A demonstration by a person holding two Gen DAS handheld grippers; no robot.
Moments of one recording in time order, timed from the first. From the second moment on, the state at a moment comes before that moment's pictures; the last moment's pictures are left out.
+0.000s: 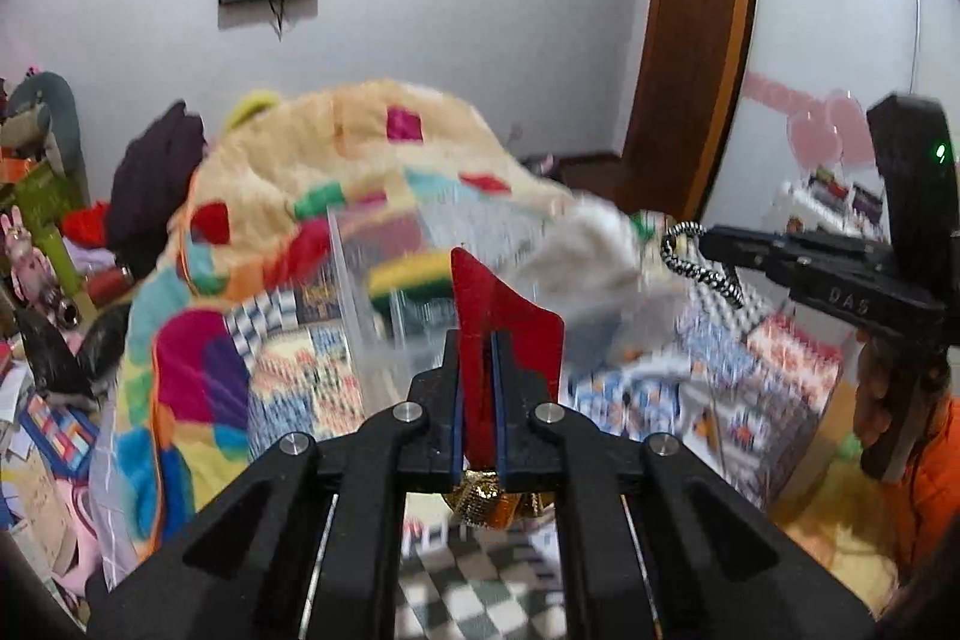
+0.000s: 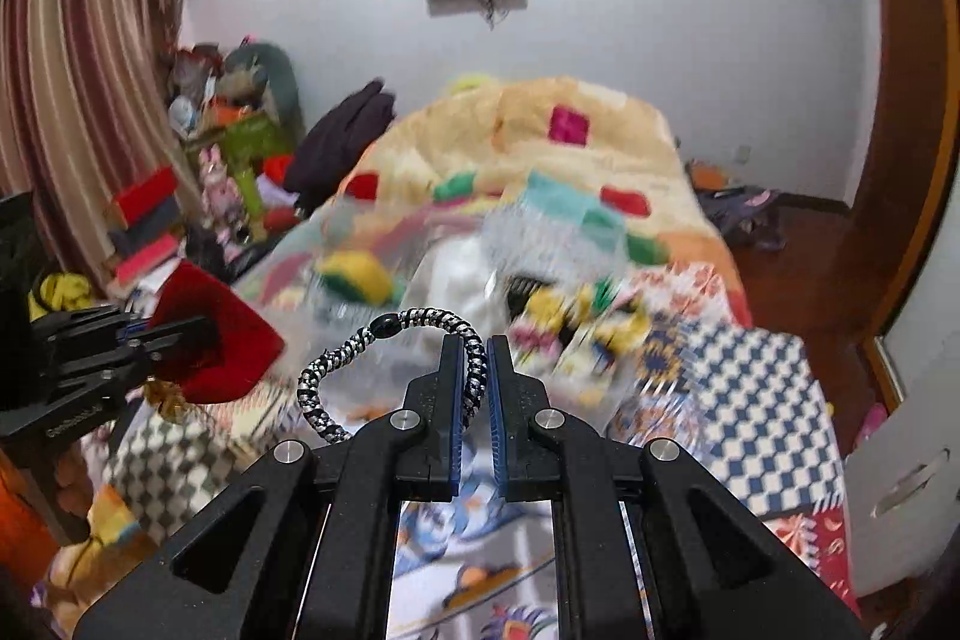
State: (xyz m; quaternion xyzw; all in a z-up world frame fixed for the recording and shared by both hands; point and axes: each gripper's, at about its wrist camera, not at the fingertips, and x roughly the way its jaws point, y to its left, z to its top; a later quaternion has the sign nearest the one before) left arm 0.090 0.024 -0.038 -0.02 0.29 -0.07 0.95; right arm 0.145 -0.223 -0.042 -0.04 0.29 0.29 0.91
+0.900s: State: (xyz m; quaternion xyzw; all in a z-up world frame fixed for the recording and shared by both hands) left arm 0.179 0.019 -0.064 -0.01 0.32 -0.04 0.95; right arm 0.205 -0.206 -0.072 -0.10 0.33 0.24 0.91
